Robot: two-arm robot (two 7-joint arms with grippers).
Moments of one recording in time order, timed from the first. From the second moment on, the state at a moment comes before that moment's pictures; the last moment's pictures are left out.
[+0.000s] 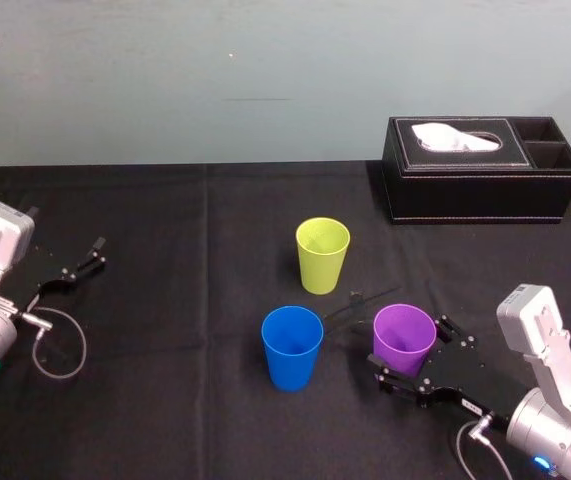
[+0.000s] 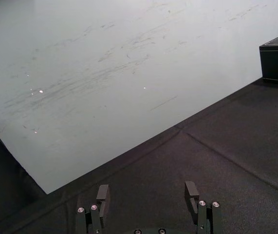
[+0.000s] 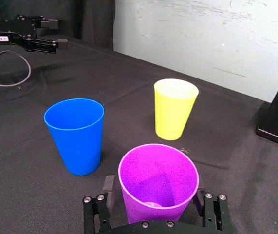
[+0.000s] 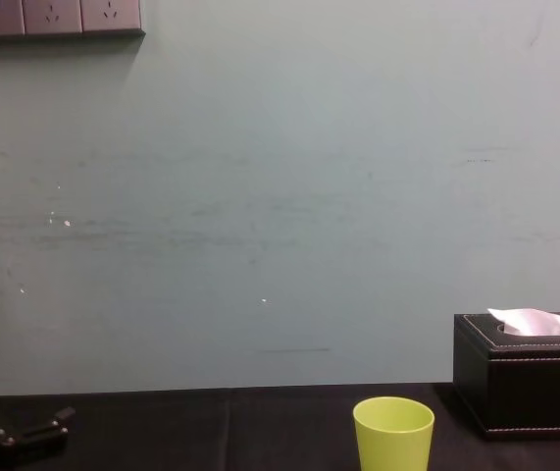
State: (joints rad) left arm -0.20 0.60 0.45 -1.41 -0.25 -0.12 0.03; right arm -0.10 0.52 -0.25 -1.62 0.26 -0.03 0.42
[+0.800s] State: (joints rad) left arm -0.20 0.60 0.45 -1.41 -0.25 -0.12 0.03; right arm -0.10 0.52 -0.25 -1.62 0.26 -0.03 0.42
